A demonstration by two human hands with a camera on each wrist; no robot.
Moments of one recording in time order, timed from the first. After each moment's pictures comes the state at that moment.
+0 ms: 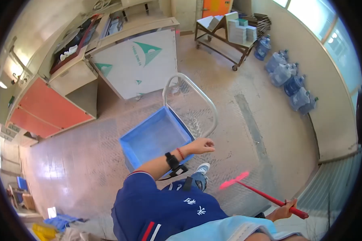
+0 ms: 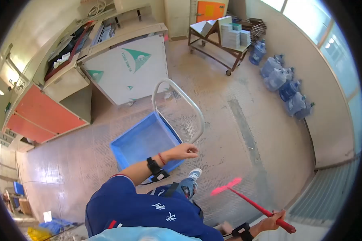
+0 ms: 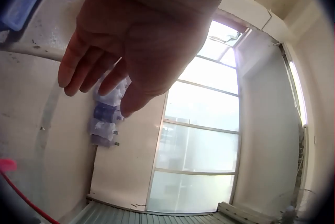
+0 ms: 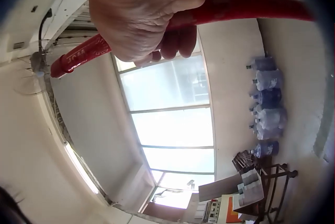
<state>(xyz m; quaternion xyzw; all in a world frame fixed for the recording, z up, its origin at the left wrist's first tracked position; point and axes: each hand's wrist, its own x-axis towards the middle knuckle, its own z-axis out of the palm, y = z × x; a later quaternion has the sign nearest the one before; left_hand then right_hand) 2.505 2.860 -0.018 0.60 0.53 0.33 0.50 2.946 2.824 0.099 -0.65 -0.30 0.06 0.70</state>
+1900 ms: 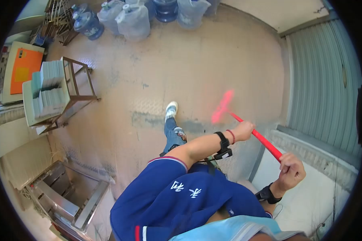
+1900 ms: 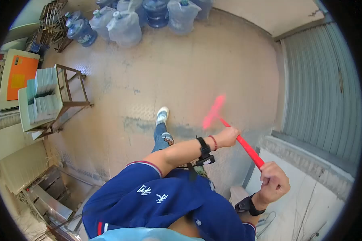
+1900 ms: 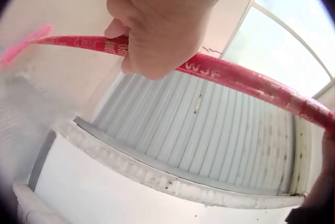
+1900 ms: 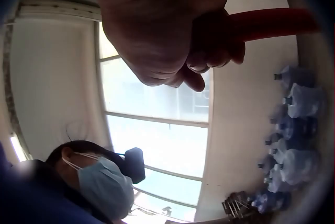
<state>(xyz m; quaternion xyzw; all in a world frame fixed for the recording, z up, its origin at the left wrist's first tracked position) 3.212 3.588 -0.077 0.84 0.09 0.08 0.53 3.215 3.529 0.184 -0.66 -0.45 0.11 0.59</state>
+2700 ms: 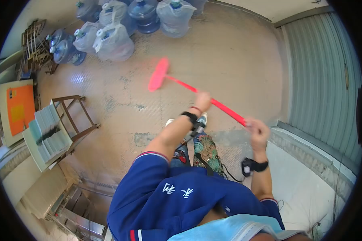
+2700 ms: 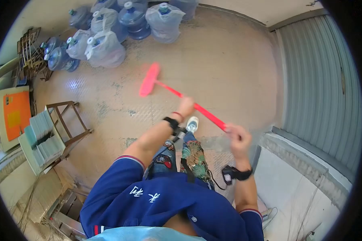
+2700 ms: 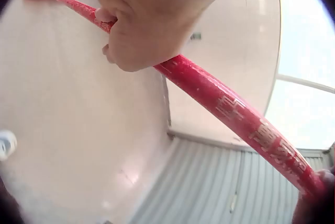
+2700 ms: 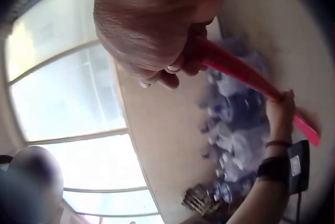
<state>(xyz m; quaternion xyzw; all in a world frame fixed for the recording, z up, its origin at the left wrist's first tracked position) 3.254 3.858 -0.244 0.93 0.22 0.02 0.29 3.328 3.710 0.036 -0.80 -0.30 0.23 0.46</state>
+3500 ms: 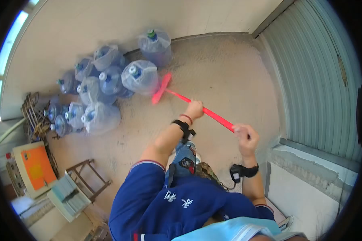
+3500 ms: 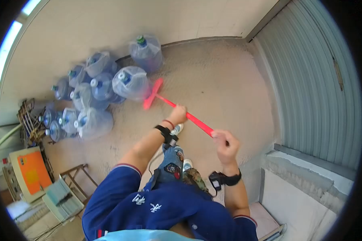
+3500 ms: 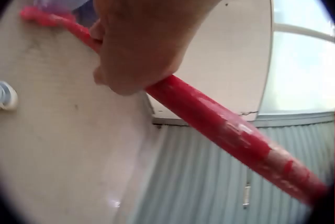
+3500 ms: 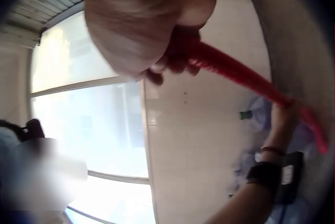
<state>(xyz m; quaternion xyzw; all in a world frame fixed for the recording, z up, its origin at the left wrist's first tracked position) 3.579 4.027 -0.214 0.98 0.05 -0.06 0.18 3.597 3.829 0.024 -0.75 -0.24 0.10 0.61</state>
